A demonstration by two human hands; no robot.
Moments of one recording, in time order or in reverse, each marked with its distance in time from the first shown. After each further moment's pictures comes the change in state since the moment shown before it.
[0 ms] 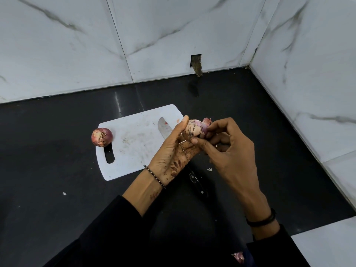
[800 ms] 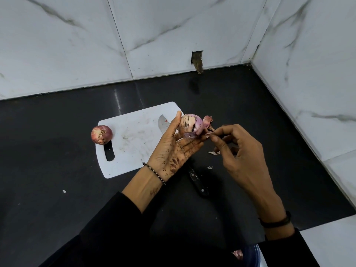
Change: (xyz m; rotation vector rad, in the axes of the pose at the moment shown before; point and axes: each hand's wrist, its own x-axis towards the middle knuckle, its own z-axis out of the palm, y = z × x) left_hand -0.002 0.008 0.003 -0.076 0.098 -0.127; right_hand -0.001 0.020 -0.021 -0.217 -0.104 -0.025
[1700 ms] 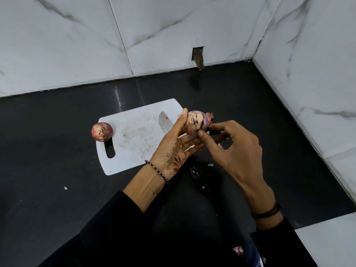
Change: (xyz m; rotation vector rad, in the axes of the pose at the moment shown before) left_hand -0.002 -0.004 0.004 0.163 0.028 0.071; right_hand 0.006 -0.001 0.012 -0.239 0.092 -0.089
